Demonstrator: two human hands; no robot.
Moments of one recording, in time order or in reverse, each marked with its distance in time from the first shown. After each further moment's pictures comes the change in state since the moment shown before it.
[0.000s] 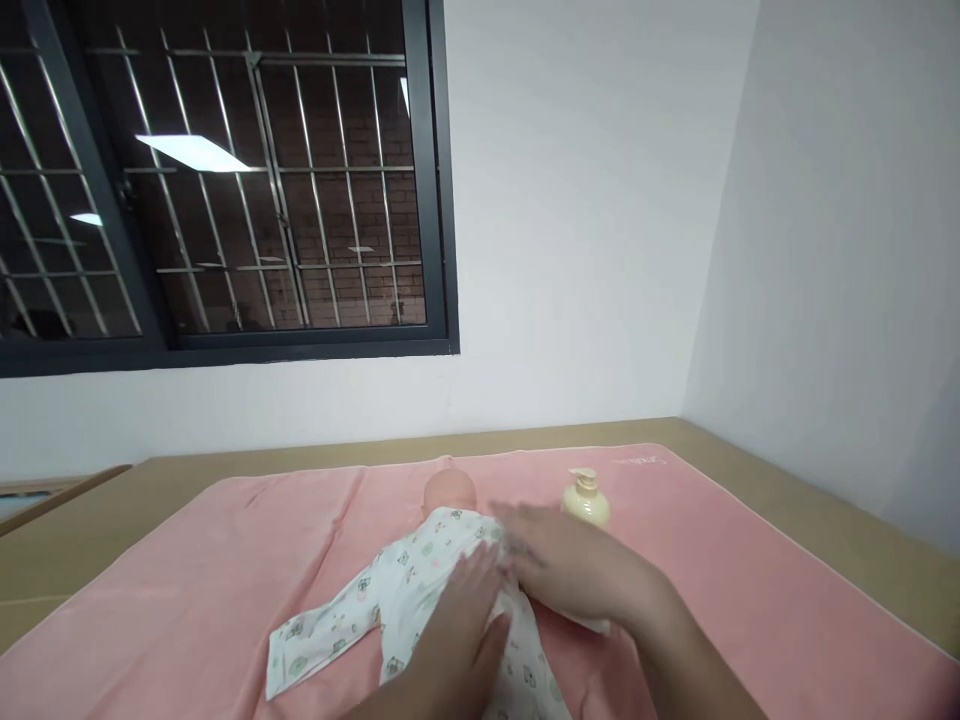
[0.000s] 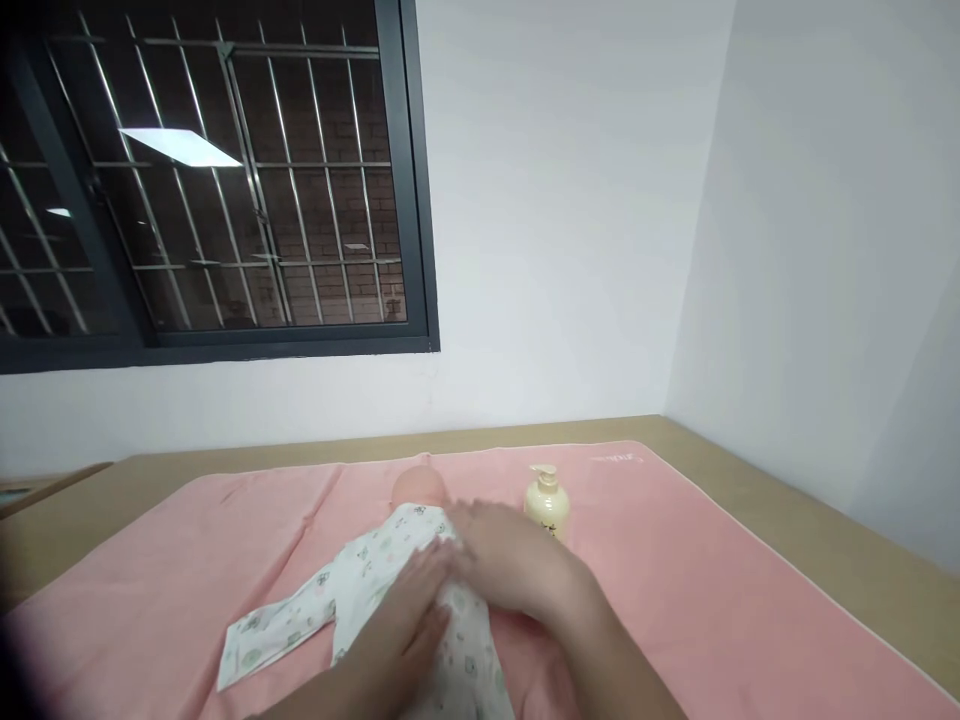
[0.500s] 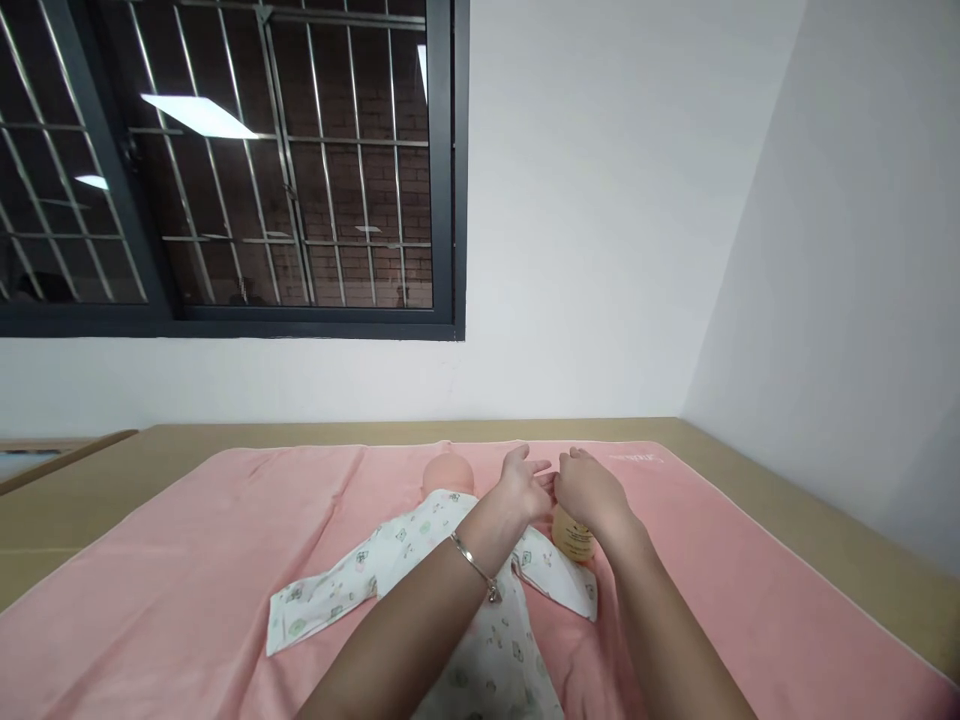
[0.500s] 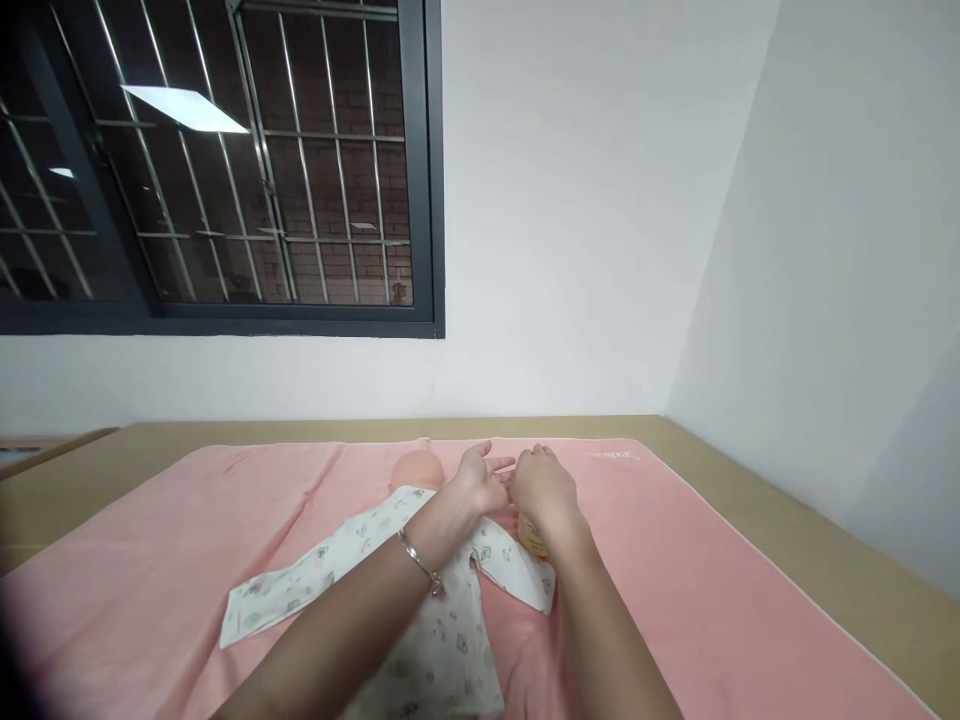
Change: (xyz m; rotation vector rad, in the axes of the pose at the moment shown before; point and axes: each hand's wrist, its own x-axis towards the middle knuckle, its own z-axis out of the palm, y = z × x) left_hand 0.175 0.074 0.025 -1.544 -0.008 -0.936; right_hand 0.052 0.070 0.008 -0.241 0.218 0.527
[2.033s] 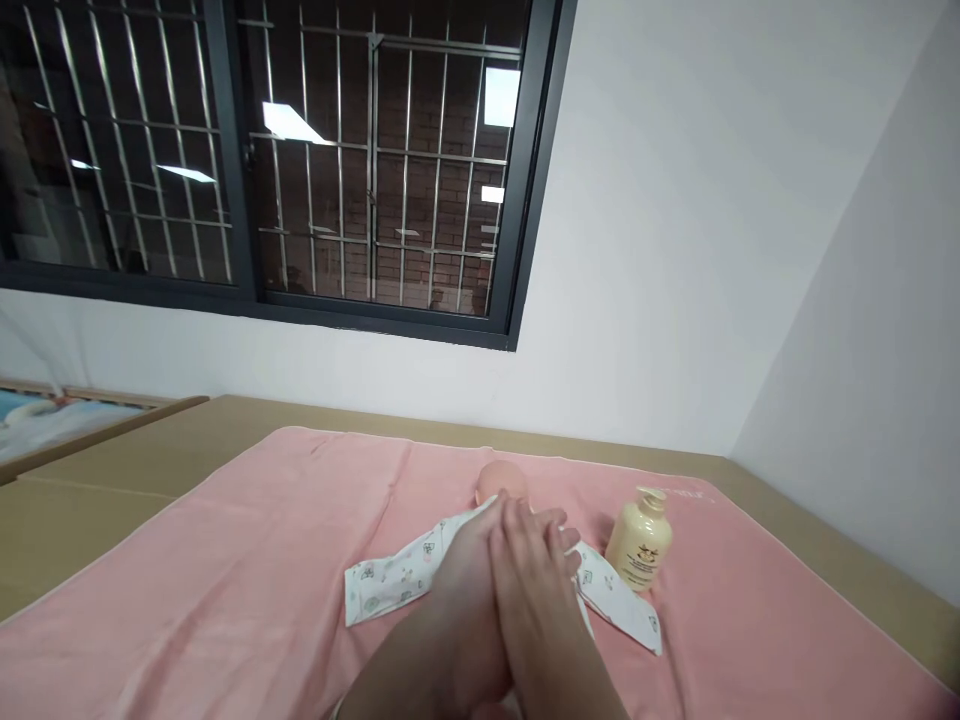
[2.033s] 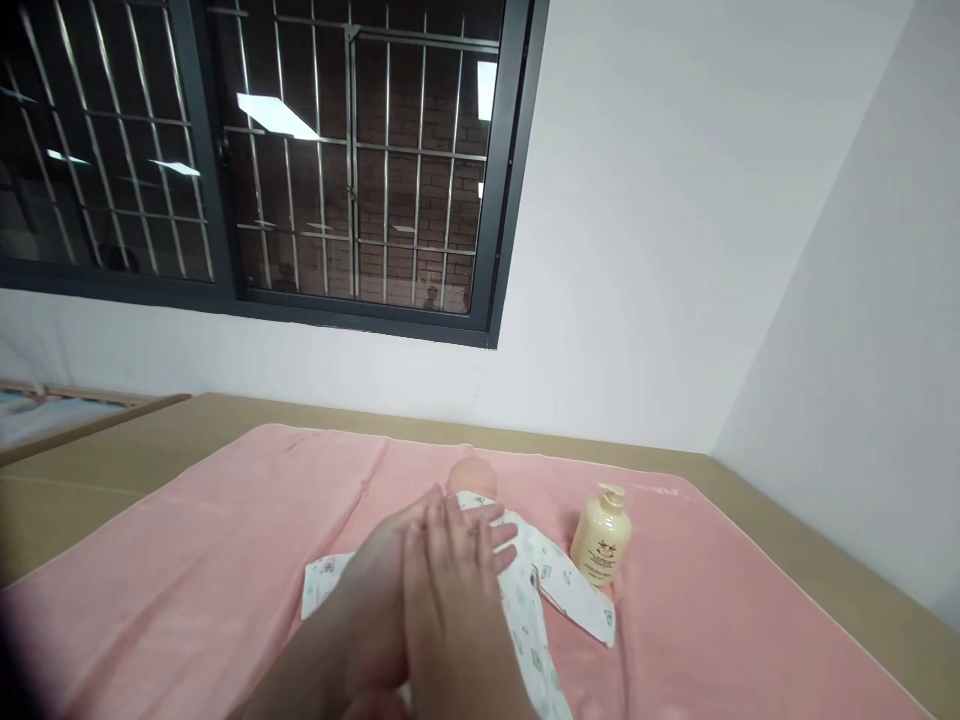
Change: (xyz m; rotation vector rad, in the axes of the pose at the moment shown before) left_hand -0.215 0.027 -0.083 0.147 -0.124 0.260; right_hand -0.139 -0.152 0.040 0.224 0.552 -0.816
